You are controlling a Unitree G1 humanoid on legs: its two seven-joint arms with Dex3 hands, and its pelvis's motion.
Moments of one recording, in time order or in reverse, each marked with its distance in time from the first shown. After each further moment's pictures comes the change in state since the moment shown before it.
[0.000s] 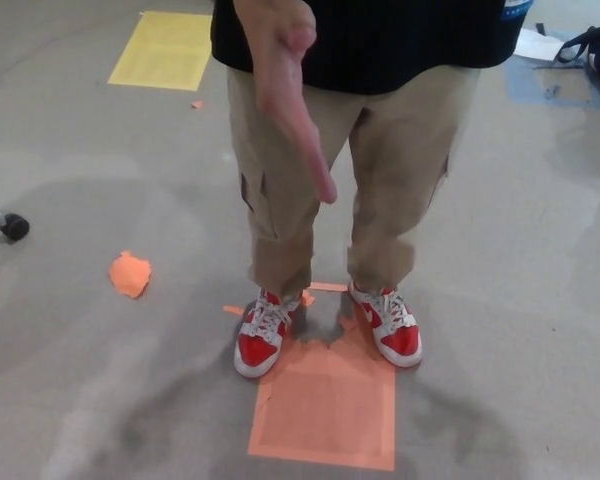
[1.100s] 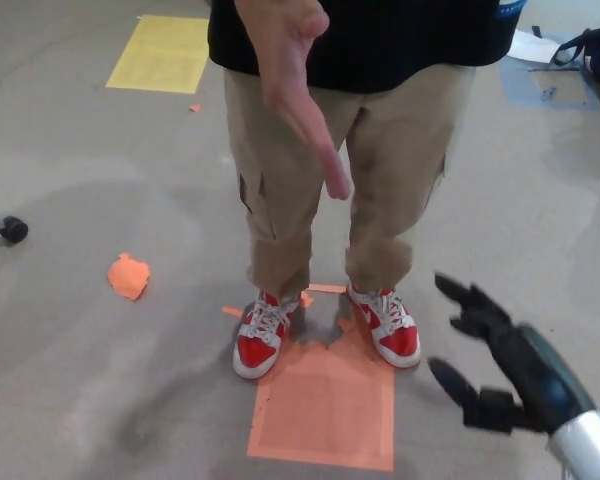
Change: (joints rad) left_arm -0.006 0.044 -0.185 -0.020 0.111 -0.055 0.147; right_arm 0.119 -0.011 -0.111 -1.197 -0.018 0.018 -0.026
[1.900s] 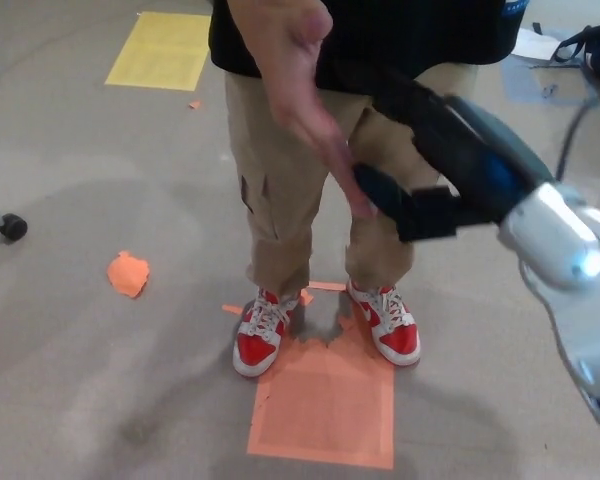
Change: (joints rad) left_arm 0.008 0.008 -0.007 -0.038 0.001 -0.015 0.033; right_arm -0.551 -0.028 0.134 -0.214 -0.088 0.410 0.255
